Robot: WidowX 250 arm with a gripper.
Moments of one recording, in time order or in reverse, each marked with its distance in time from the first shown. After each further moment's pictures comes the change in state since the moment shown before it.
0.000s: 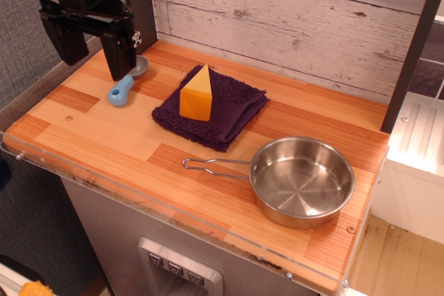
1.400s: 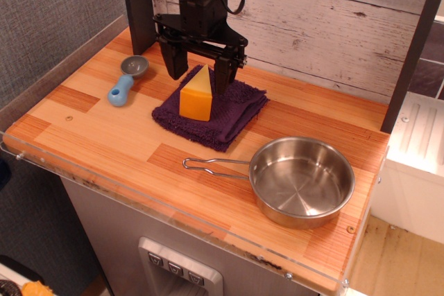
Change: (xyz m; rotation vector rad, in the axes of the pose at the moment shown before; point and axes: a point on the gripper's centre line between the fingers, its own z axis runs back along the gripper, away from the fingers) arm 0.080 -0.060 -0.065 0.031 -0.006 0.019
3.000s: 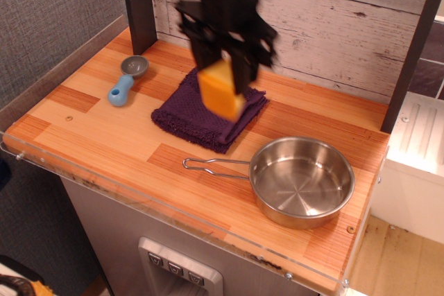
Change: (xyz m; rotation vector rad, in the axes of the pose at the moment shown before) arm -0.048 -0.077 0.056 -0.120 -0.028 -0.280
